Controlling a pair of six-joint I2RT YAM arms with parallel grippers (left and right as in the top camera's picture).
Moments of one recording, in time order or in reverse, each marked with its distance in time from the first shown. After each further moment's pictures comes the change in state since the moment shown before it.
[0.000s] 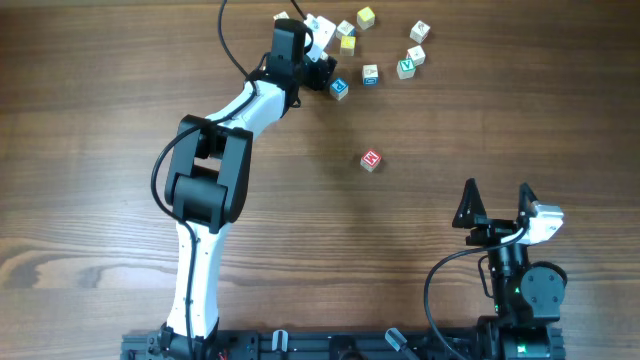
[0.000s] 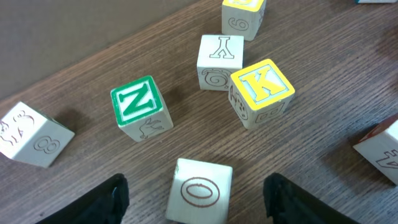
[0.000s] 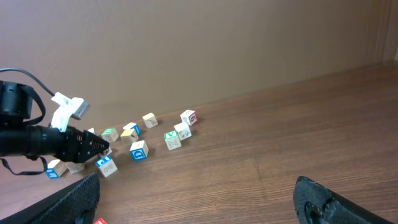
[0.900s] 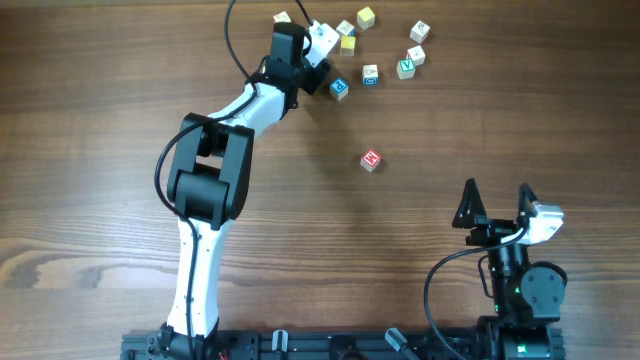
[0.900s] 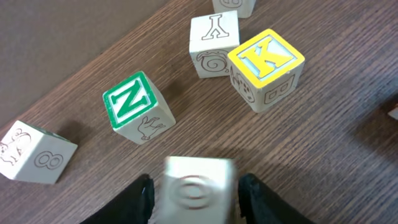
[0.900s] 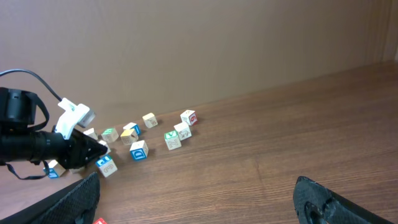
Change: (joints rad) left arm 0.008 0.033 0.000 0.034 -0.005 0.174; right arm 0.000 0.000 0.000 0.000 0.000 0.000
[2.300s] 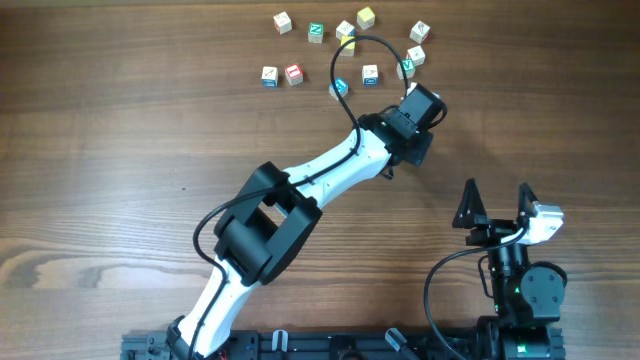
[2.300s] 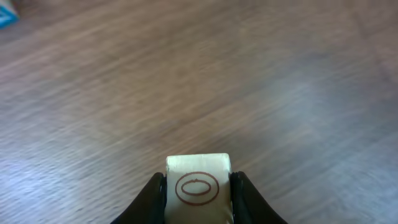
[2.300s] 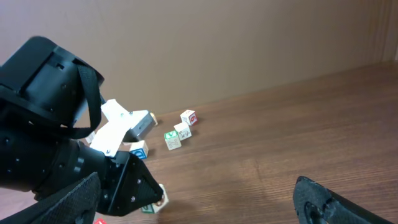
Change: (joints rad) left arm -0.500 -0.173 0.005 -0.522 -0.207 -0.717; right arm 0.000 0.000 0.000 0.000 0.000 0.000
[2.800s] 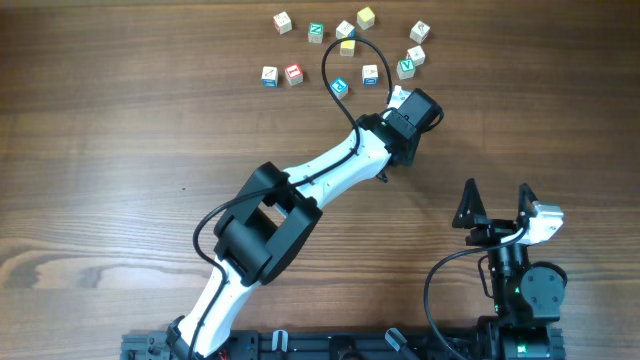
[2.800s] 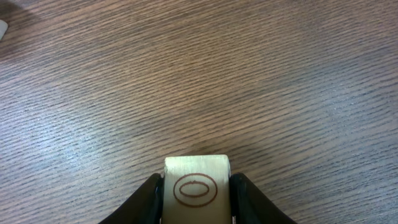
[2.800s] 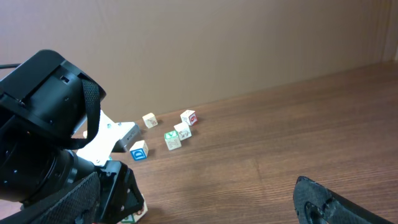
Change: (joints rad) left arm 0.000 0.000 0.000 -0.117 -0.130 -0.106; right arm 0.000 0.000 0.000 0.000 0.000 0.000
